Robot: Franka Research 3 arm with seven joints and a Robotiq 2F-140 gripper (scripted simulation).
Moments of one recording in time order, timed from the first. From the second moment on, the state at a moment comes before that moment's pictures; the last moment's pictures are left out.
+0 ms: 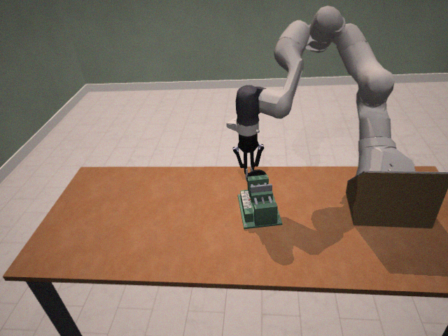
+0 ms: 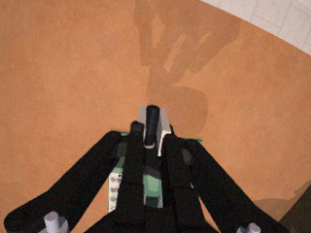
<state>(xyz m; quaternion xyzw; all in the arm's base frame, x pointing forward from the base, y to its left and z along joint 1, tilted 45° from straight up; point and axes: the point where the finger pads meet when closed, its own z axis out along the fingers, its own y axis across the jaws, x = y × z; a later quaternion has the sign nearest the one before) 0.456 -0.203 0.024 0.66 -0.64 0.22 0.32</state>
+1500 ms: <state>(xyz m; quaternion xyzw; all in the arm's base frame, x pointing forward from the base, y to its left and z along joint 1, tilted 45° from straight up) 0.410 -0.179 0.054 0.67 -0.63 0.22 0.32</state>
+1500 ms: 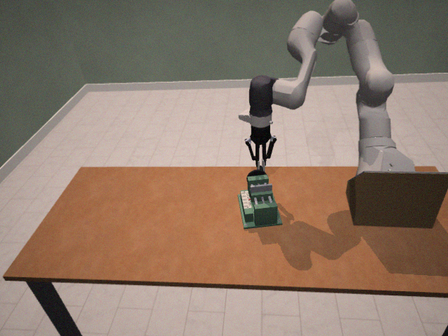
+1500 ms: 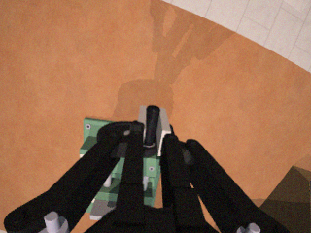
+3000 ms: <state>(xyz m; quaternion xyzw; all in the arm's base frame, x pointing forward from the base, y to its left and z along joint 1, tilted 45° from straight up) 0.445 -0.212 0.016 0.67 -0.64 0.22 0.32</state>
